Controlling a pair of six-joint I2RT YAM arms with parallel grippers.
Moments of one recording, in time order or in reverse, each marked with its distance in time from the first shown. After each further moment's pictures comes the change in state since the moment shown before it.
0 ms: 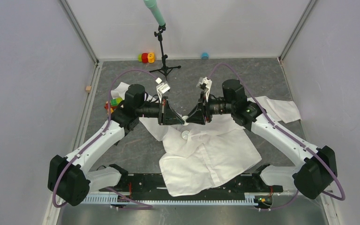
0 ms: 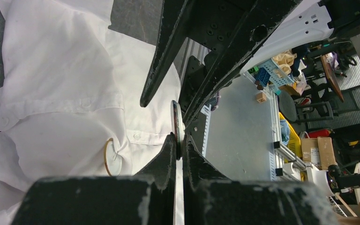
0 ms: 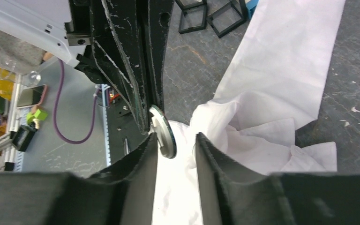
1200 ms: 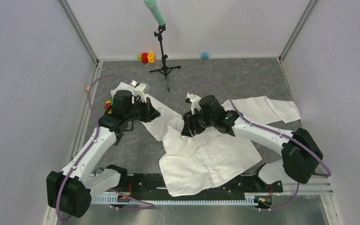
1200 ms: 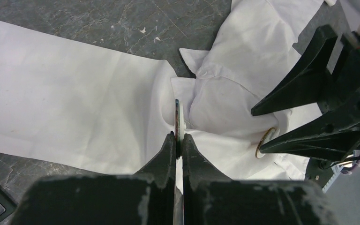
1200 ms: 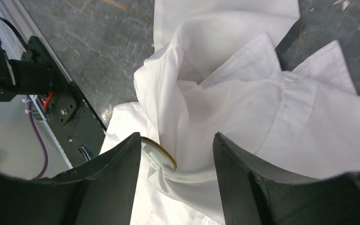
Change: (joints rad) left arm 0.190 -0.116 -0.077 -0.277 -0.553 0.200; right arm 0.167 0.159 -0.083 -0.045 0.449 0.173
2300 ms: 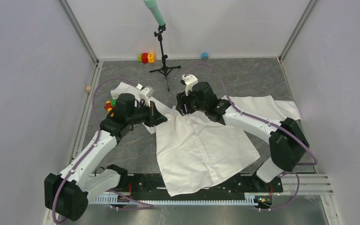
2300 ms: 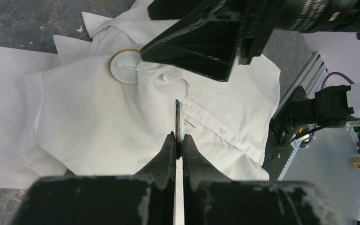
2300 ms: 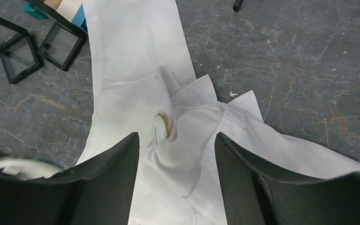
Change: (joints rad) left arm -0.067 -0.039 -0.042 0.059 0.124 -0.072; right arm -0.002 0.211 0.219 0.141 0.325 -0.115
